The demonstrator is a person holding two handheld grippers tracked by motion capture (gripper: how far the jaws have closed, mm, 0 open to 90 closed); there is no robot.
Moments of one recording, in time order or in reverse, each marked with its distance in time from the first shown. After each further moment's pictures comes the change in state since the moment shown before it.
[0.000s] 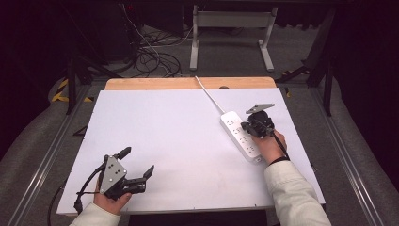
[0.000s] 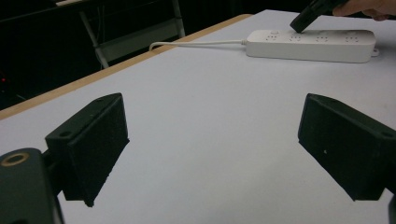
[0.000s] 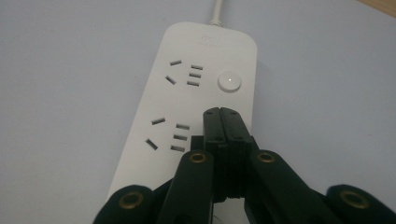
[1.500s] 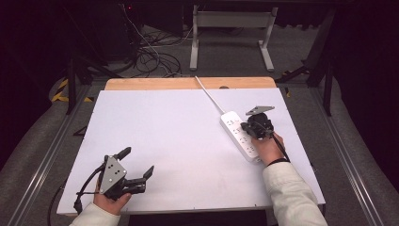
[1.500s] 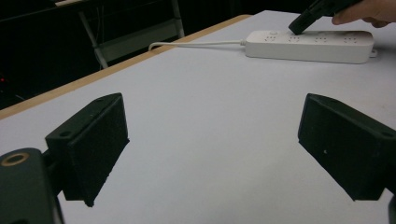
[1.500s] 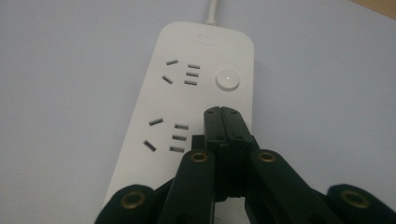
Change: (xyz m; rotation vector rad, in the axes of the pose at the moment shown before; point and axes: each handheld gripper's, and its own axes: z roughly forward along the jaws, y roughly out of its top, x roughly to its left) left arm 0.000 0.000 0.000 -0.002 -0.002 0.001; right arm 0.004 -0.005 0.003 -0.028 -0.032 0.017
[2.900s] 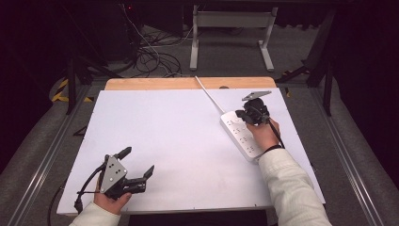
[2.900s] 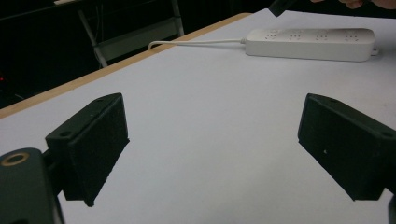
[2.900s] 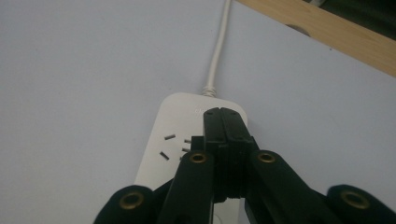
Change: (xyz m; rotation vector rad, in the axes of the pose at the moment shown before) left arm 0.001 0.000 0.002 0.008 -0.001 -0.001; right arm -0.013 0.044 0.006 -0.036 0.058 -0.011
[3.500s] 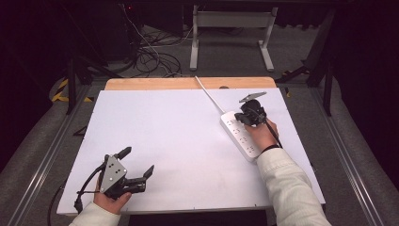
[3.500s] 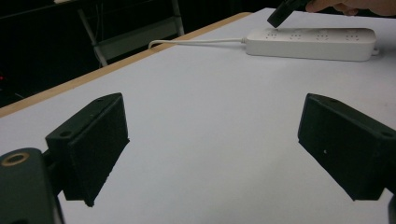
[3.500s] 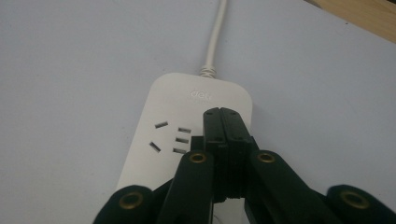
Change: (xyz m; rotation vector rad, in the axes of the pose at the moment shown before) left arm 0.001 0.000 0.000 0.003 0.000 0.002; right arm -0.002 -0.004 0.016 0.072 0.003 0.005
